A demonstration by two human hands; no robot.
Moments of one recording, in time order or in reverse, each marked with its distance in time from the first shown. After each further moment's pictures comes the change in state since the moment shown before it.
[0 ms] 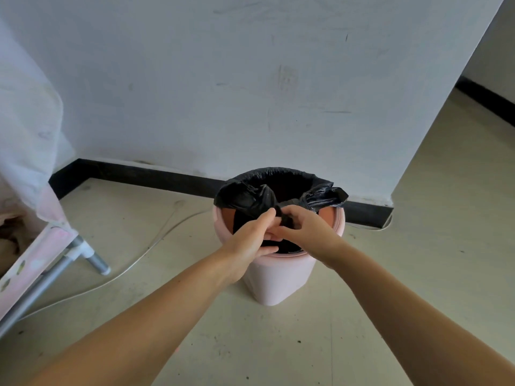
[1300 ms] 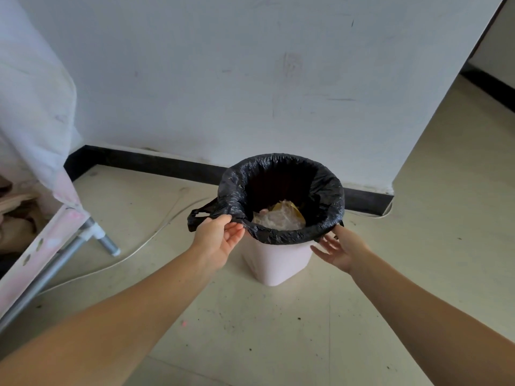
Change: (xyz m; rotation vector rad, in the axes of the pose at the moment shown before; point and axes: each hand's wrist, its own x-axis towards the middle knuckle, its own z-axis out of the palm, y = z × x) left_hand -0.003 -0.034 -0.052 -0.614 0.430 -0.107; right_hand -0.011 0.081 -0.008 1.122 0.400 0.724
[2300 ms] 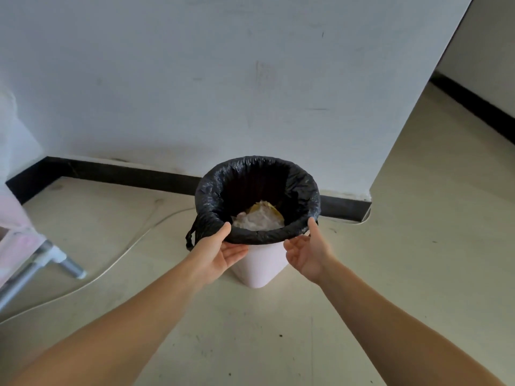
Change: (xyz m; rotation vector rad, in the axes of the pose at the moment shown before) left_hand 0.030 -0.018 0.028 0.143 -0.218 -0.182; right_hand 0.003 -0.004 0.021 0.044 -0.177 0.011
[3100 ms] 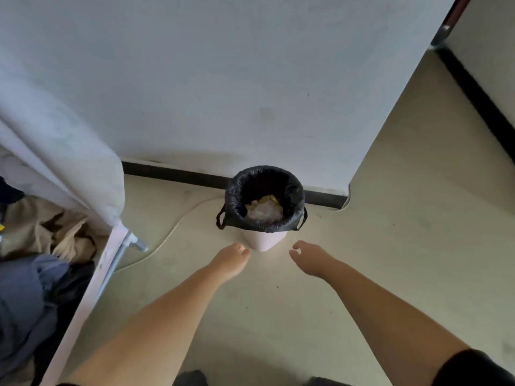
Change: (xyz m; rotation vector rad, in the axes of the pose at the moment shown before) left_hand -0.201 0.078 0.063 1.460 0.047 -0.048; right_hand -0.220 -0.075 0.058 -1.736 -0.015 -0.049
